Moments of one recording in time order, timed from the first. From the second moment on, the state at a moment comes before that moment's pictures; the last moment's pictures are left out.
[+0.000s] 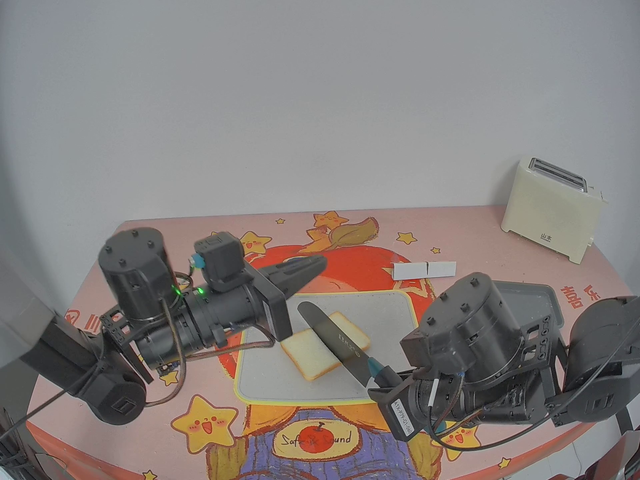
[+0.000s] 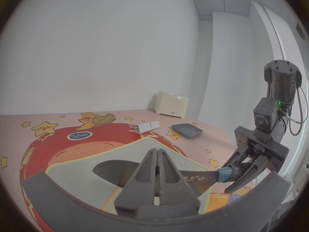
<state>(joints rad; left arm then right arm) -0.72 1.80 -0.59 -1.28 -0.34 -0.15 0.99 1.73 -0.89 0.02 -0.24 0.26</state>
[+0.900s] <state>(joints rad) -0.45 1.46 -0.66 -1.18 -0.44 -0.15 0.98 1.72 -0.91 0.02 -0.24 0.26</state>
